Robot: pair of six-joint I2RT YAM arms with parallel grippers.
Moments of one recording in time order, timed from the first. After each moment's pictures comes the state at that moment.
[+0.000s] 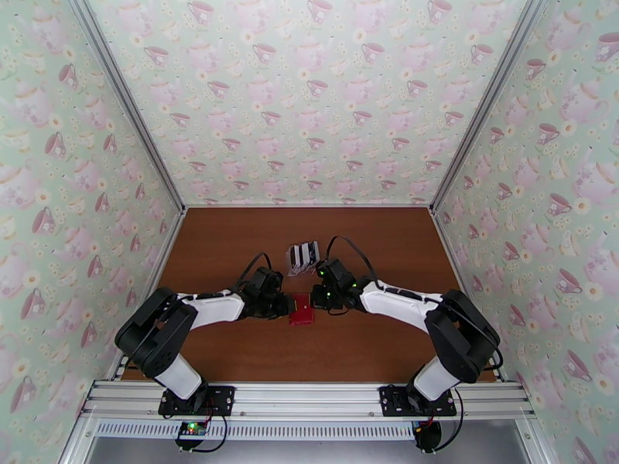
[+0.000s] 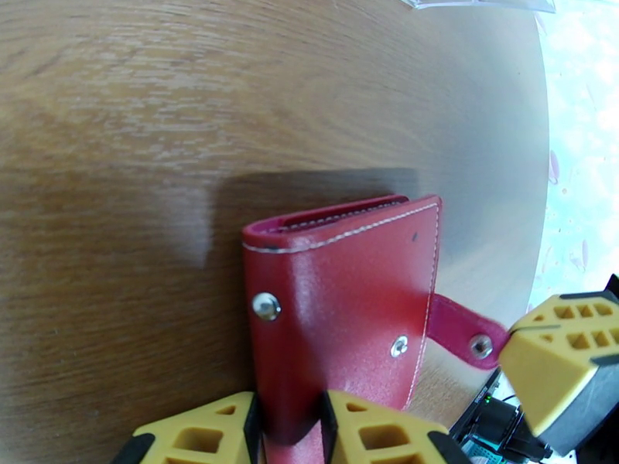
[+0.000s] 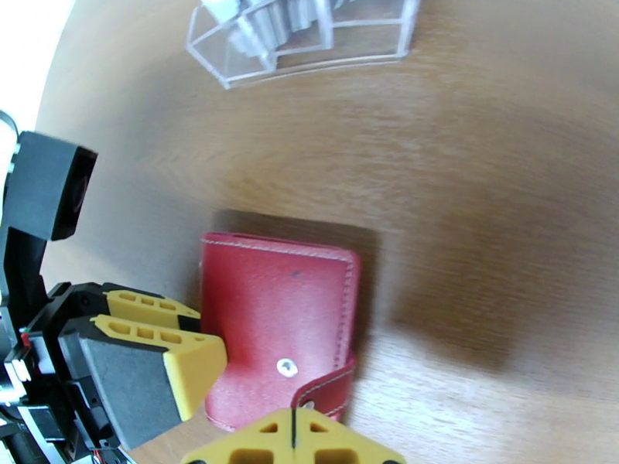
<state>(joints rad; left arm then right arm) -0.59 1.64 0.69 -0.03 0.39 -0.81 0.76 1.63 0.92 -0.27 -0.20 0.69</state>
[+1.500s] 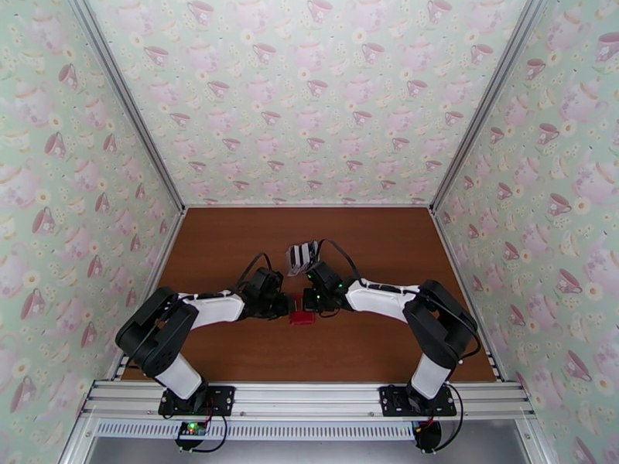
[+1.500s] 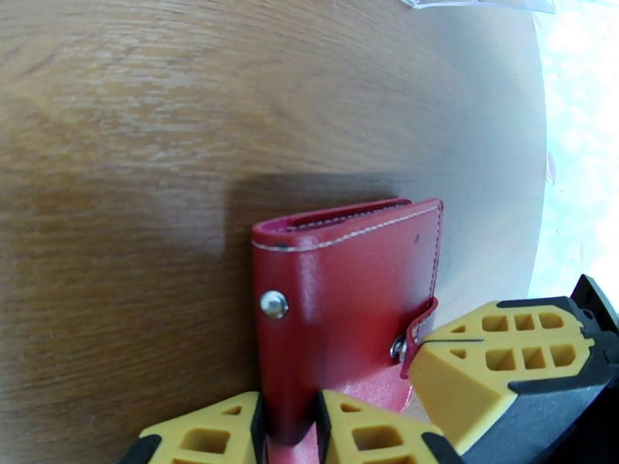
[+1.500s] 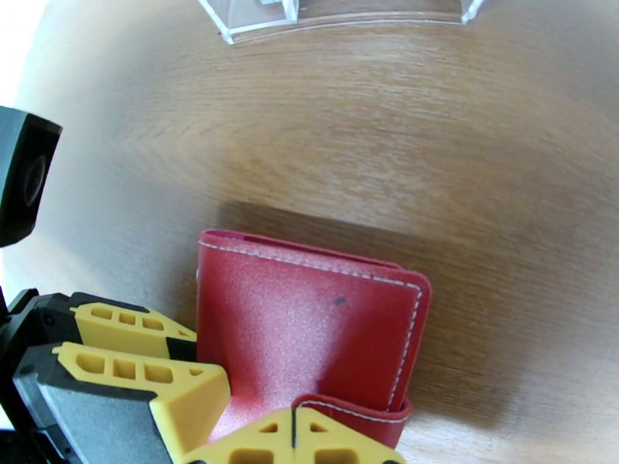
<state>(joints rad) -0.59 1.64 0.68 -0.01 0.40 -0.82 0.81 1.75 0.99 -0.27 -0.17 0.69</state>
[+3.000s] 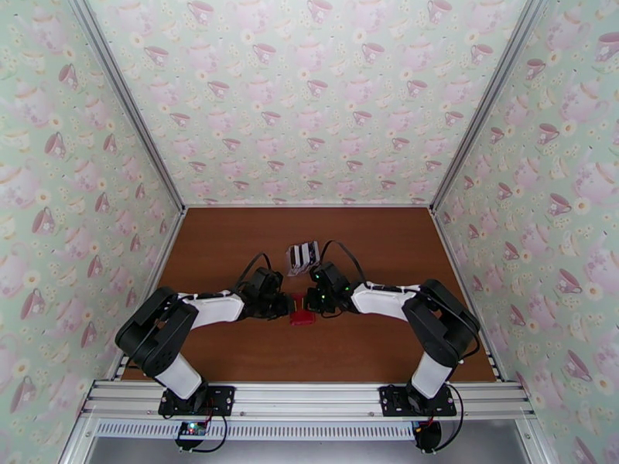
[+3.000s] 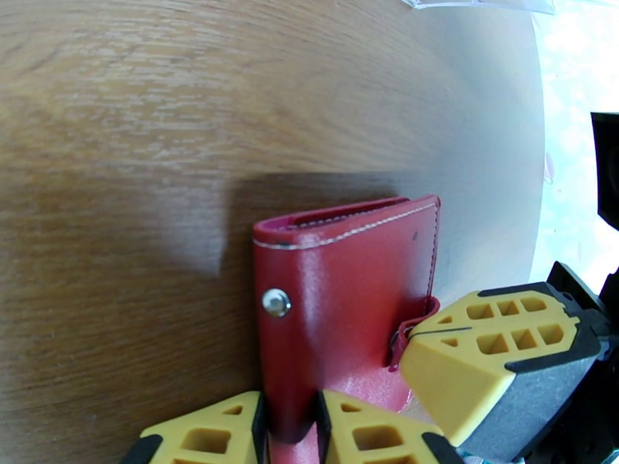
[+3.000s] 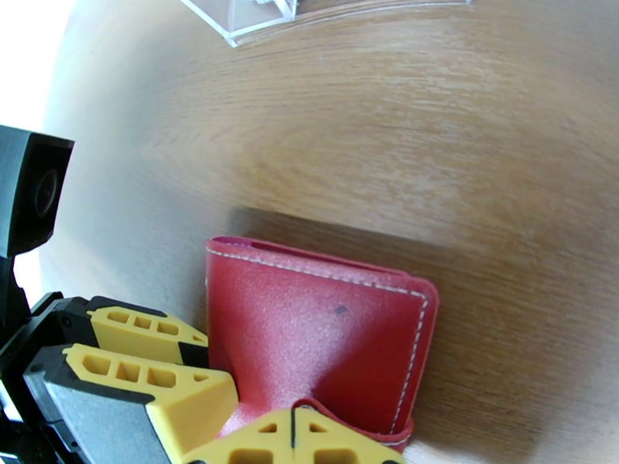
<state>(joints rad) -0.58 1.64 0.68 -0.01 0.41 -0.82 0.74 1.75 0.89 -0.11 -0.29 0.73</state>
